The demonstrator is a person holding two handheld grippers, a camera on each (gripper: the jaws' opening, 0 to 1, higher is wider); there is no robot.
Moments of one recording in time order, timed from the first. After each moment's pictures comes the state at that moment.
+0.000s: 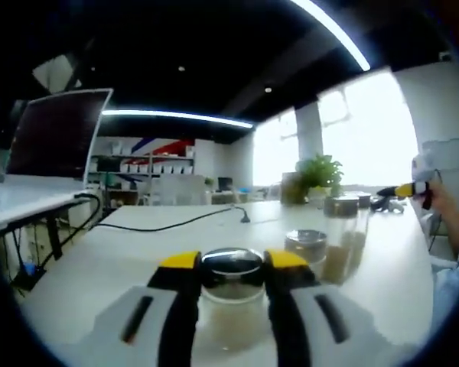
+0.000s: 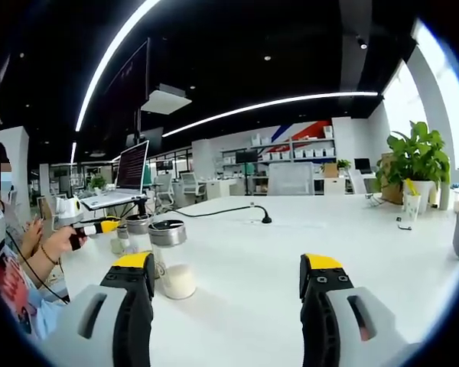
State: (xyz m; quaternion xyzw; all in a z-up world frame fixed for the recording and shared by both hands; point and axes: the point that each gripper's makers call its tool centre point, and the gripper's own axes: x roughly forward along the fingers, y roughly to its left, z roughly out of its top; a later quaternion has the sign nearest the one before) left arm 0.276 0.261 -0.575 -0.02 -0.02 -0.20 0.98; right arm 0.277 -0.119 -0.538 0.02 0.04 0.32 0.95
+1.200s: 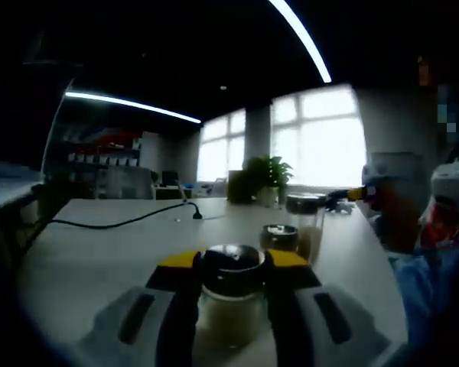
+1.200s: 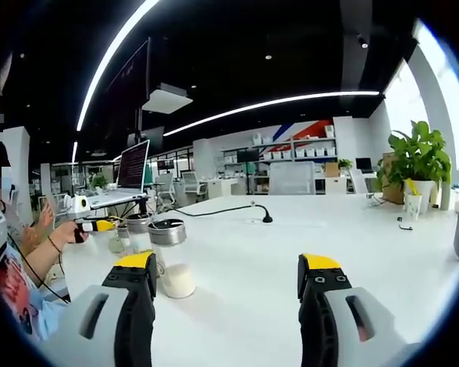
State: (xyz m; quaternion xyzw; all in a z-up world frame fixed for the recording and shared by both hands) left arm 0.271 0.257 -0.577 -0.03 -0.01 -0.35 0.93; right arm 0.277 -0.118 -0.538 0.02 0.04 0.33 0.94
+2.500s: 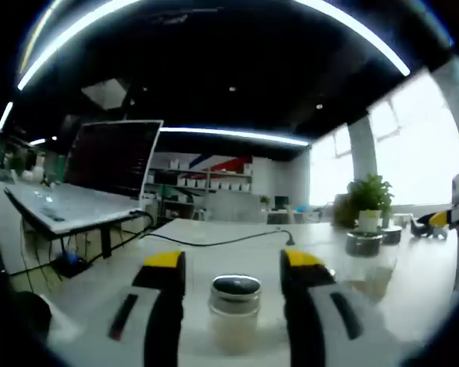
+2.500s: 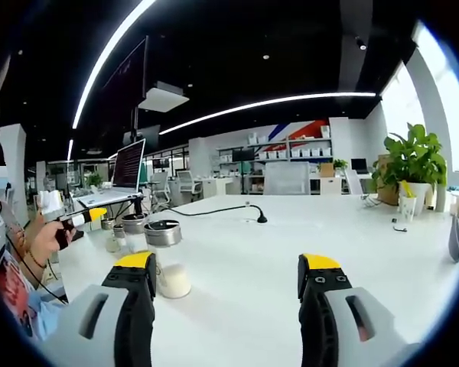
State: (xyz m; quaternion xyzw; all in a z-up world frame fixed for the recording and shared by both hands) left arm 0.251 0.278 -0.542 -0.04 -0.07 0.01 1.00; right arm 0.277 -0.125 -0.534 0.01 0.05 0.31 0.95
